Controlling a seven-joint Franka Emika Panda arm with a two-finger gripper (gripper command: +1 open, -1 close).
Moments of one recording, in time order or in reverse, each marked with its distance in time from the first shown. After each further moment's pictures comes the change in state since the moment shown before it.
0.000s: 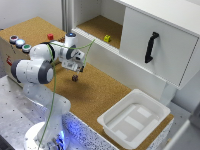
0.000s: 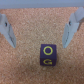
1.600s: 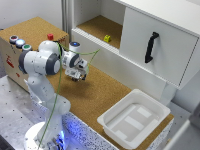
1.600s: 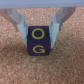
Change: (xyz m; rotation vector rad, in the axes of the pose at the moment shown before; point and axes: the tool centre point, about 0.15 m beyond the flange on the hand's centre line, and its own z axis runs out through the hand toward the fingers) arm 0.006 0.018 0.064 0.013 -0.021 0.053
